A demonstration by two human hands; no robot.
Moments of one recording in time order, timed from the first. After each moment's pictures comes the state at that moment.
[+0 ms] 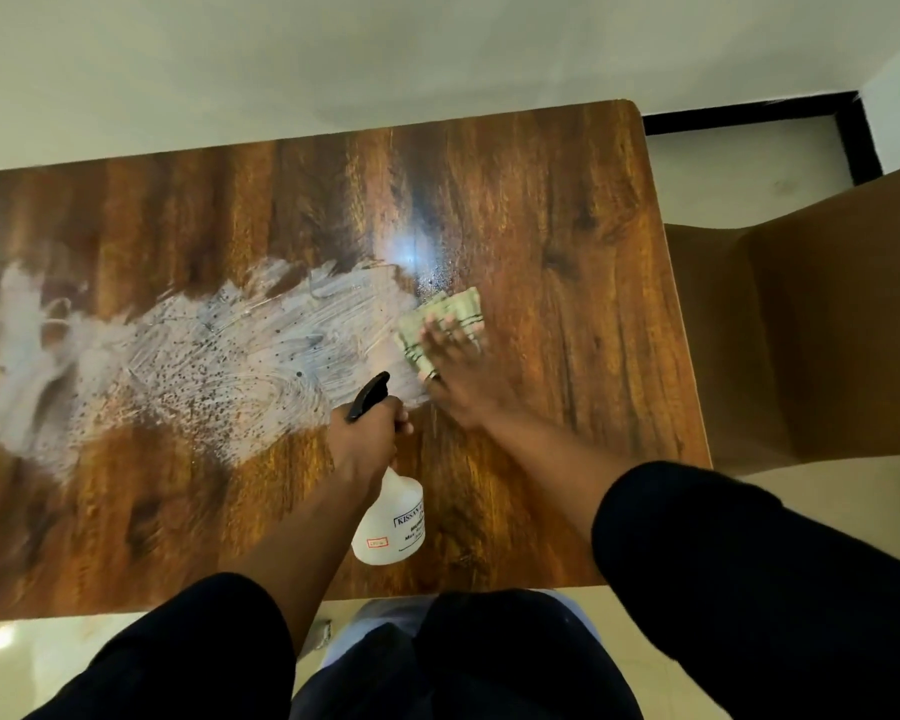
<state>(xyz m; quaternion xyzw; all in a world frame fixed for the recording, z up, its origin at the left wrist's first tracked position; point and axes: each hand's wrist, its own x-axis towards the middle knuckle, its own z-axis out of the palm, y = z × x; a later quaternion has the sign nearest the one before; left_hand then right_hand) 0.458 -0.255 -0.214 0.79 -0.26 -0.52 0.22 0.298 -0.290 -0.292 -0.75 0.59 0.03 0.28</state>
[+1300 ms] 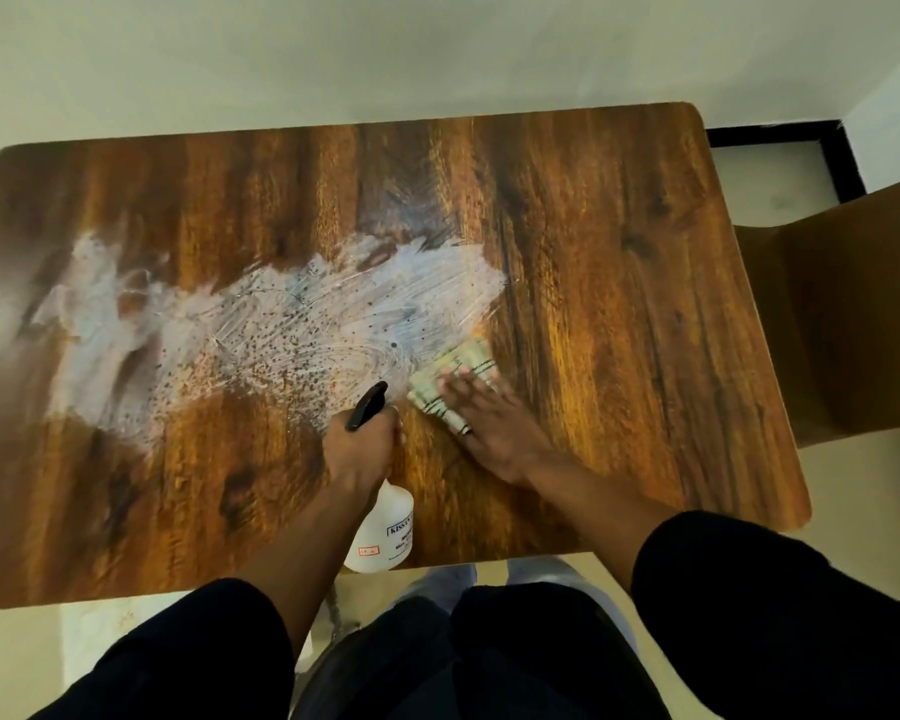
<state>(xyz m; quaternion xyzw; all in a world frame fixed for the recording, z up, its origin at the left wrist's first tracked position) 0.623 -0.233 -0.203 0.78 -0.29 -0.51 0.22 0.418 -0.210 -0.297 -0.79 0.55 0.03 0.26</state>
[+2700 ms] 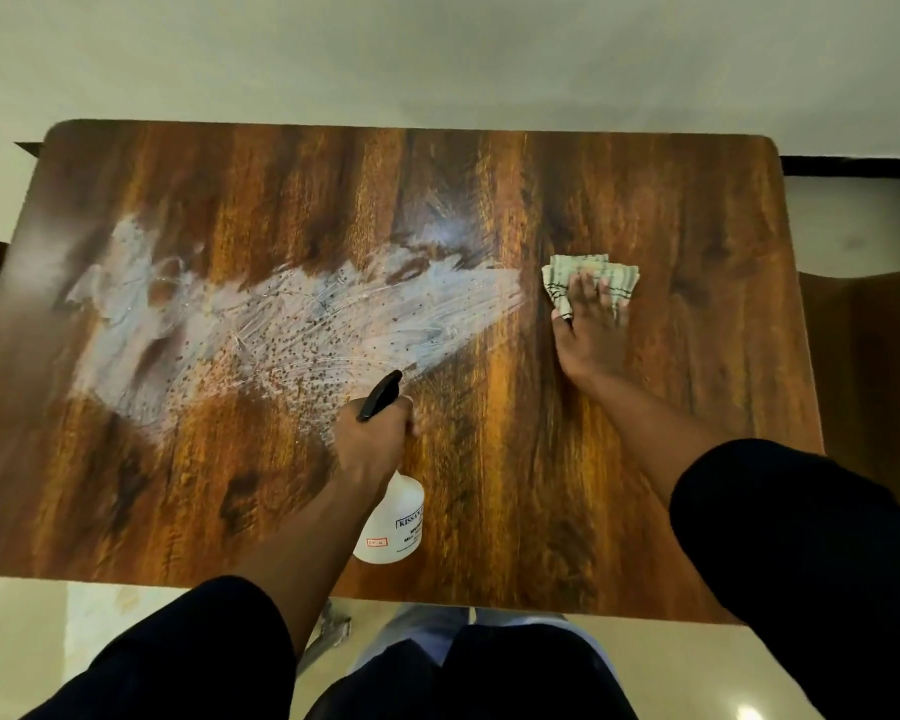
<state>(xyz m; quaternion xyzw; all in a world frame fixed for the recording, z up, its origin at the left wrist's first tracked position) 0.609 -0.274 -0.208 0.78 -0.28 -0.50 0.26 0.322 -0.362 -0.303 -0.59 0.77 -0.03 0.25</state>
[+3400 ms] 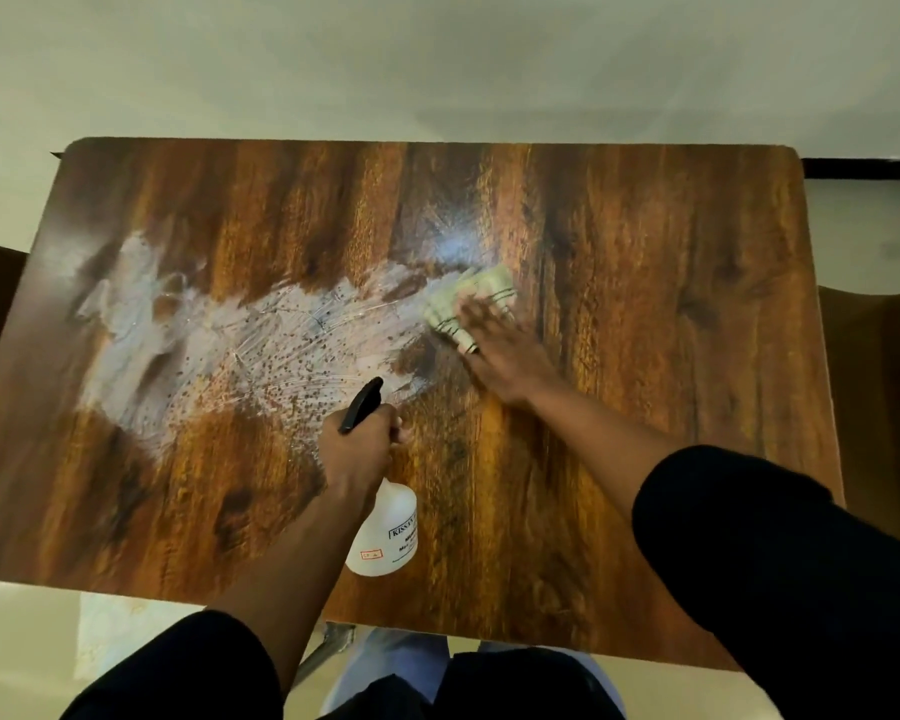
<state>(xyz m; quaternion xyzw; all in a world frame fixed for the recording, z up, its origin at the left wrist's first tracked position) 0.590 -0.292 -0.191 0.80 -0.23 -0.47 0.30 0.390 -0.394 -0.304 -0.80 0.55 0.02 0.23</state>
